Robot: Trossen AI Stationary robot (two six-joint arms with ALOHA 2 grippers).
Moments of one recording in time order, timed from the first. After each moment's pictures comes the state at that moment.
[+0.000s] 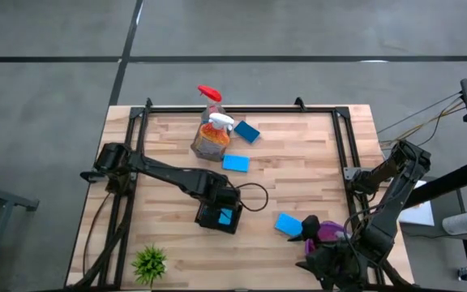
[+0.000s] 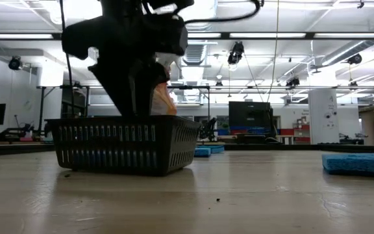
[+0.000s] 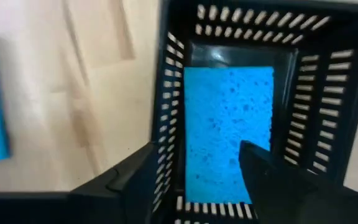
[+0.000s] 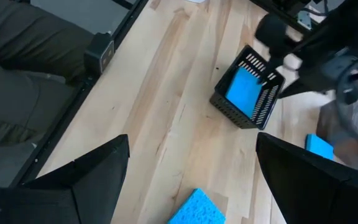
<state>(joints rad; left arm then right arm) -0.20 1.89 1.39 -0.87 -0.03 0.00 0.96 1.57 1.39 -0.82 0.64 0.34</state>
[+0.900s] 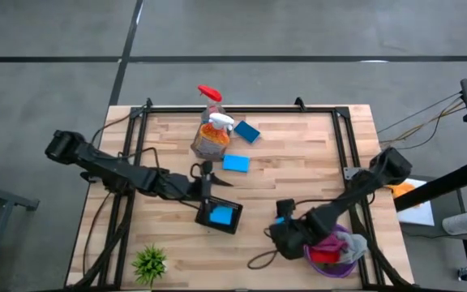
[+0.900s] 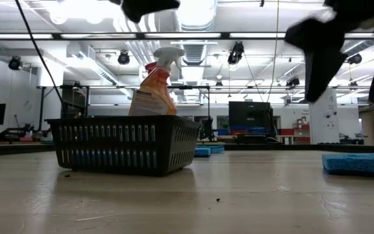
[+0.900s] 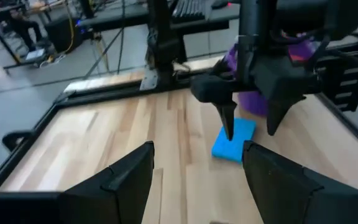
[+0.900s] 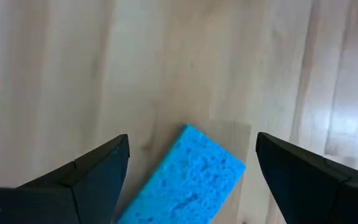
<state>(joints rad) -0.31 1.36 0.84 0.20 -0.32 0.08 0.61 1.76 1.22 -0.81 0.28 0.43</state>
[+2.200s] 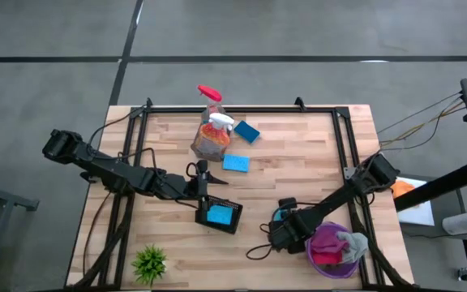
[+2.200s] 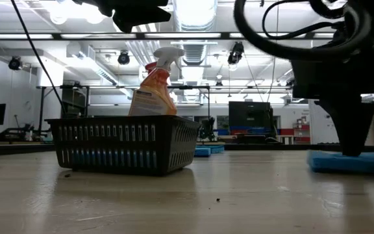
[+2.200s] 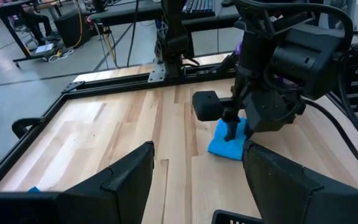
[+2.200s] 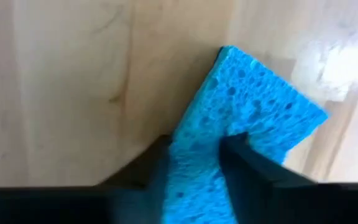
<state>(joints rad) -0.32 1.33 0.77 0.23 -0.36 0.04 0.54 1.90 1.18 -0.88 0.17 0.44</state>
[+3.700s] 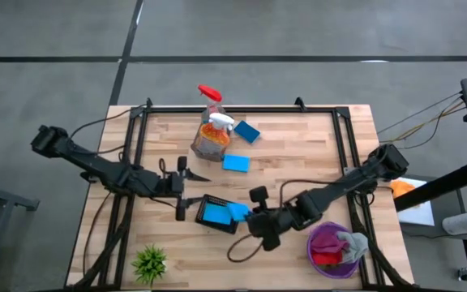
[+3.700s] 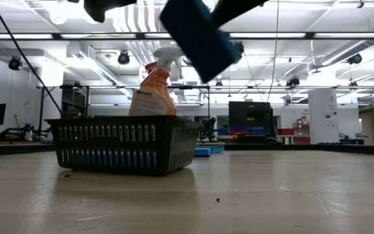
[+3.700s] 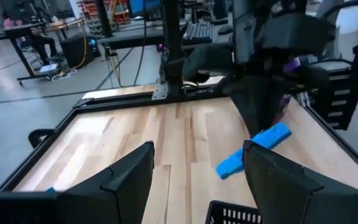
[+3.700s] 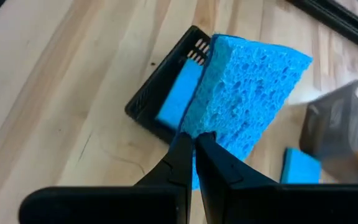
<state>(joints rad) -0.39 1.05 0.63 0.19 -0.42 0.05 0.46 1.75 1.40 -0.55 0.39 -0.01</state>
